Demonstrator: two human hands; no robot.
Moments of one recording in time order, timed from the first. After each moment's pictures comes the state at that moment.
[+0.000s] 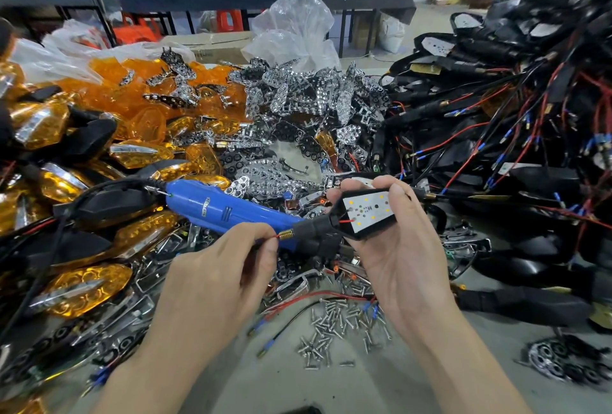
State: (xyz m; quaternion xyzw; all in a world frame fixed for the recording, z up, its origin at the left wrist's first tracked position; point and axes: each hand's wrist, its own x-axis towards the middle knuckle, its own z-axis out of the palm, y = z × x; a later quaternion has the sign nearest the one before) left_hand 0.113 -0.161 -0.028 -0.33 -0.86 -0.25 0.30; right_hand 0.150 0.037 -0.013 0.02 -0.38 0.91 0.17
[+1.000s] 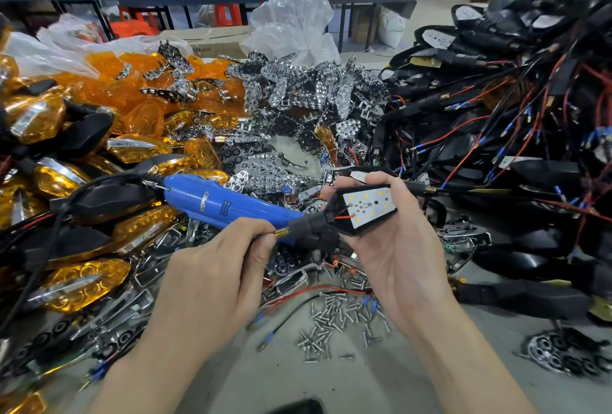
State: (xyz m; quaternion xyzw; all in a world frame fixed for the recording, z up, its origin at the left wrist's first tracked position) left_hand 0.117 -0.162 -0.028 -0.35 -0.86 -0.26 0.27; right_hand 0.149 0.032 0.012 -0.09 -0.32 0.94 0.11
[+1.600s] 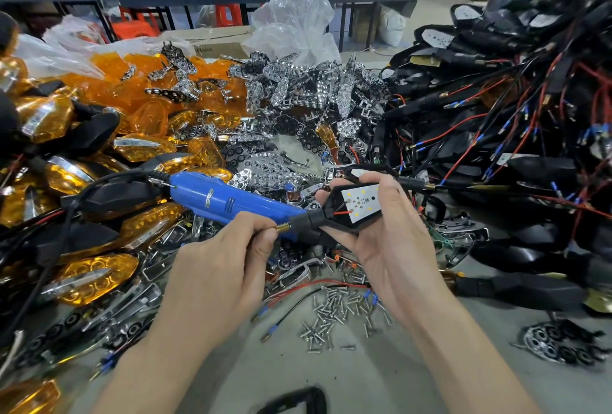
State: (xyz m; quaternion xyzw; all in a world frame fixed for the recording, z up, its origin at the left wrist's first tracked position) left_hand 0.118 -0.162 -0.027 -0.32 -0.87 -0.28 0.26; right_hand 0.151 0.032 -0.016 -0.02 -0.42 0.90 0.12
